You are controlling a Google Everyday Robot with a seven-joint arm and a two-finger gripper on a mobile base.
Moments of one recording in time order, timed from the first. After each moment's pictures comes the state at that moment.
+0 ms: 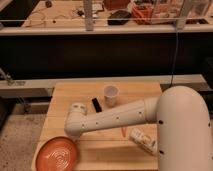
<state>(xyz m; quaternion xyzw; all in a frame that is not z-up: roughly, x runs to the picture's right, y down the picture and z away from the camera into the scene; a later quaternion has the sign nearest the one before) -0.182 0.259 0.802 -0.21 -0.24 -0.35 0.88</state>
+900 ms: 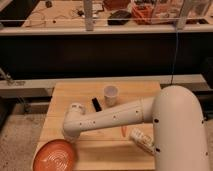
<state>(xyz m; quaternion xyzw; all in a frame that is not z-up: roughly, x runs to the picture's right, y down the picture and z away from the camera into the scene) -0.196 0.271 0.799 -0.22 -0.27 -0.37 0.86</state>
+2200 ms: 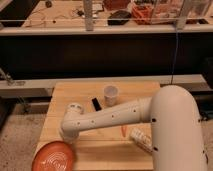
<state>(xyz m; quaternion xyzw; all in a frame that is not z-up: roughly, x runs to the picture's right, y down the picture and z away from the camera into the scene) -0.205 0.278 0.794 -0.23 -0.29 -0.41 0.84</state>
